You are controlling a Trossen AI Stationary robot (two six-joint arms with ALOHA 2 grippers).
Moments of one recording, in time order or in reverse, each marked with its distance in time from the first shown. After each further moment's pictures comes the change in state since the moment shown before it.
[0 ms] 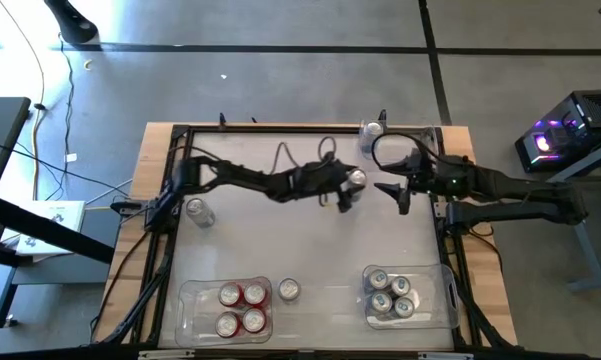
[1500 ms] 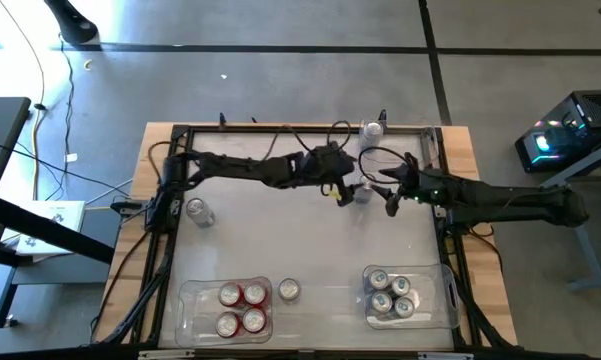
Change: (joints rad) left arm 0.000 -0.101 0.209 -0.510 0.037 0.017; right arm -0.027 -0.004 -0.264 0.166 0.158 -0.044
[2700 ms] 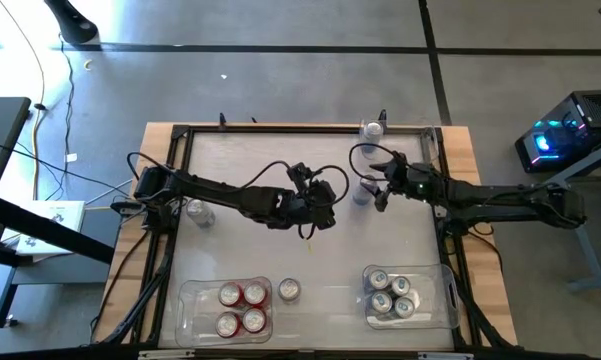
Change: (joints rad) left arm -0.278 -0.174 -0.002 -0.502 -0.700 -0.165; right arm -0.155 0.224 -0.103 0.368 -0.139 -0.145
